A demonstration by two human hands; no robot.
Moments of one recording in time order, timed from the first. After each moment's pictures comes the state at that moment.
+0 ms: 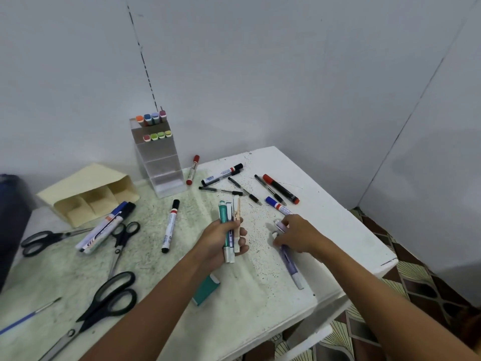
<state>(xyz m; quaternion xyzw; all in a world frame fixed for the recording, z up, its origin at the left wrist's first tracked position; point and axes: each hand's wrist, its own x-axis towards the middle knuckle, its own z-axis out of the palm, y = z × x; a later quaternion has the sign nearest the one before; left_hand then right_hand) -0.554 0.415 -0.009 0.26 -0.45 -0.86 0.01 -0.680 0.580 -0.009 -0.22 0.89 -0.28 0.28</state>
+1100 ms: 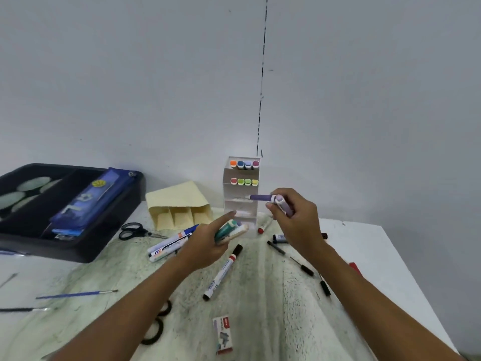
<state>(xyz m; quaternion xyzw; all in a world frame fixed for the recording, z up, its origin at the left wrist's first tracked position) -0.526 0.262 0.010 0.29 -0.88 -0.26 0.28 -0.723 0.375 0.069 -0.57 0.56 -0.59 0.04</state>
